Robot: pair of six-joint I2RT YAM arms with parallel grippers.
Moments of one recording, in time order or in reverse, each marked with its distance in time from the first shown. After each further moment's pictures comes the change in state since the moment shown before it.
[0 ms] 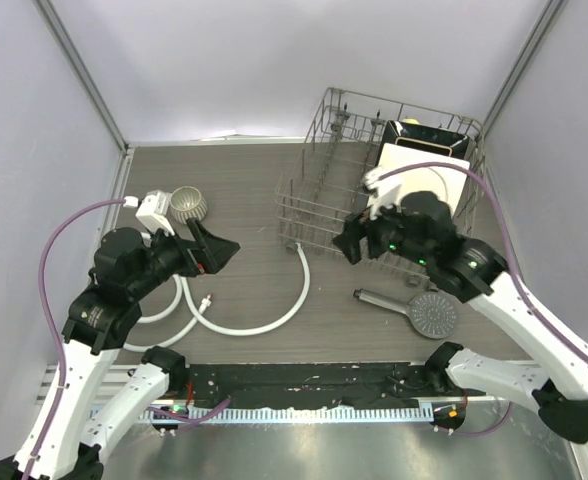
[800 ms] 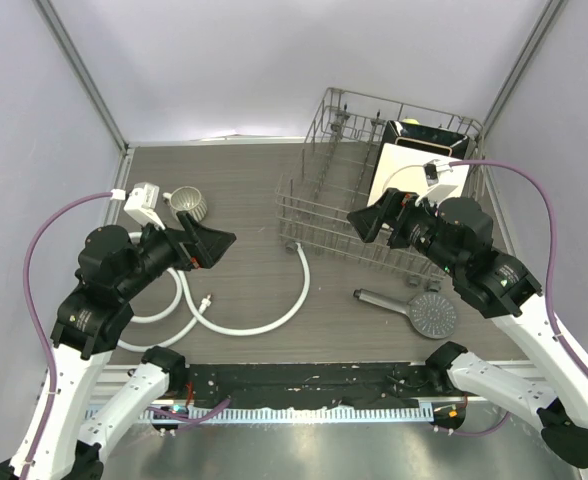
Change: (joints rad) left arm 0.000 0.011 0.087 0.010 0.006 0.001; right arm -0.056 -0.093 -0.001 0.039 0.107 0.401
